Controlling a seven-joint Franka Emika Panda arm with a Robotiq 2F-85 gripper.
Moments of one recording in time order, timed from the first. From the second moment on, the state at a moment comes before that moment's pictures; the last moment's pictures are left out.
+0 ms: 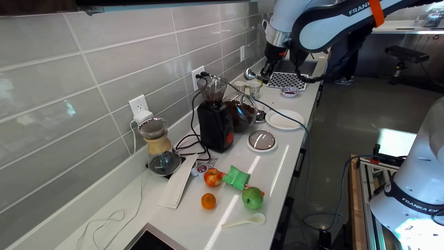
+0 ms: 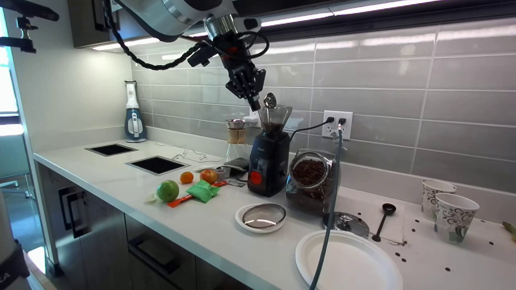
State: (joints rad) arm -0.20 -0.40 -0.01 -2.41 -0.35 2.35 0.07
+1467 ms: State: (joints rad) arm -0.23 -0.46 -0.06 -2.50 -0.57 2.17 -0.04
